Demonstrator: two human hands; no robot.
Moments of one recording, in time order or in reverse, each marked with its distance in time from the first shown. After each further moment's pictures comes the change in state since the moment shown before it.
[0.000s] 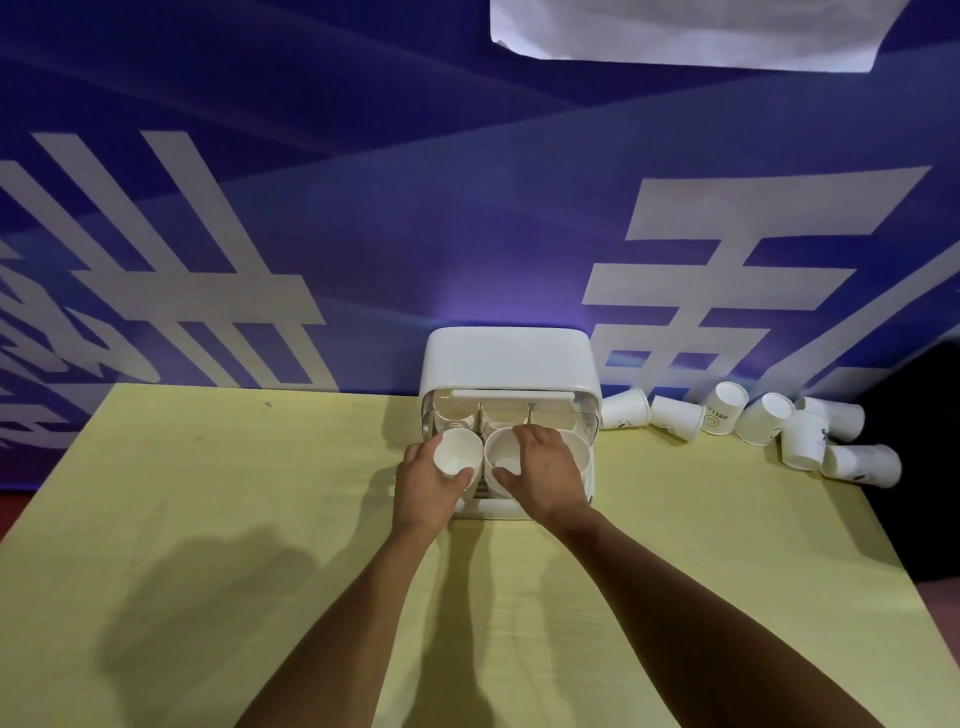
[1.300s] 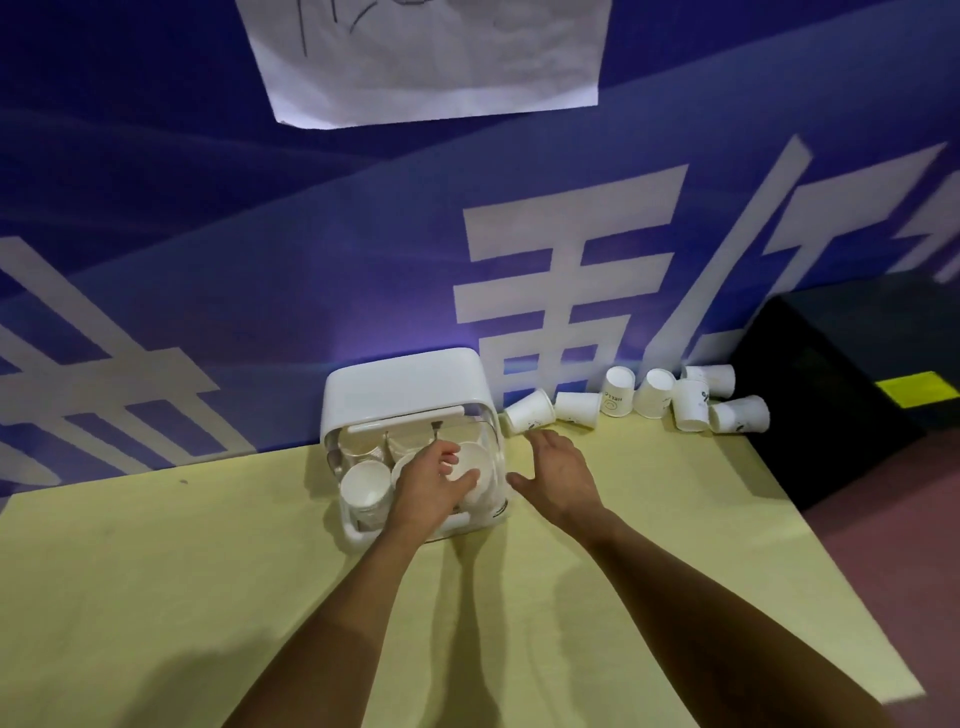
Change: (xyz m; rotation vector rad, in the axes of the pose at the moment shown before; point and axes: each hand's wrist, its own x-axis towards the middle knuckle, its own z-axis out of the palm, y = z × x) left_hand -0.031 0.103 0.058 -0.001 -0.232 0.237; right_hand -0.053 0.102 -0.076 0.035 0.067 0.219
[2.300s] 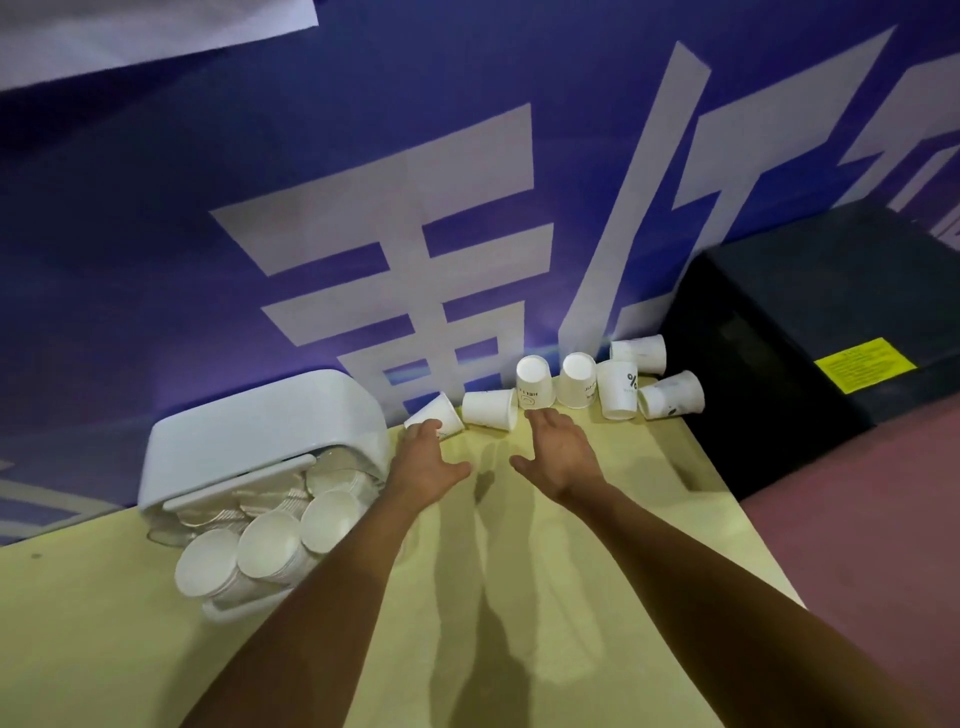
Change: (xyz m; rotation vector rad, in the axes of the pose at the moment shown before) left_hand 0.105 0.076 0.157 0.437 -0.257 -0.066; right_hand 0.078 0.182 -0.025 -0.024 -0.084 0.115
